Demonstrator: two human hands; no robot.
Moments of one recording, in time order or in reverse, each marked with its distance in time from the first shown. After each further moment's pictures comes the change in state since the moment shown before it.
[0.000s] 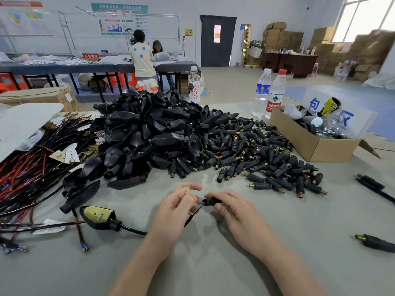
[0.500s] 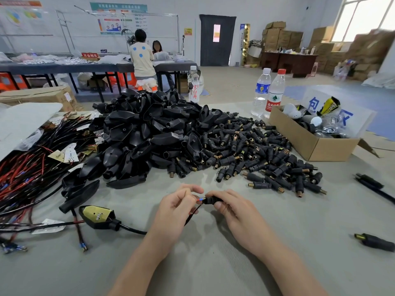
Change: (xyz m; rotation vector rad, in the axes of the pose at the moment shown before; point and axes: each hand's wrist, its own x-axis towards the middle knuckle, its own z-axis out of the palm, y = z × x) left_hand 0.000 -0.001 0.002 0.042 0.028 -0.023; right_hand 0.000 0.004 0.002 0.004 0.017 0.000
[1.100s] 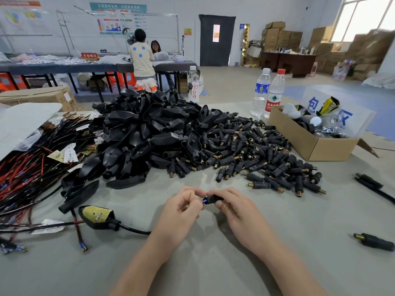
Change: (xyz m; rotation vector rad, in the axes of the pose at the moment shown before) left_hand 0.004 -0.011 0.003 0.065 -0.057 0.041; right_hand 0.000 0.002 0.001 0.014 0.037 0.008
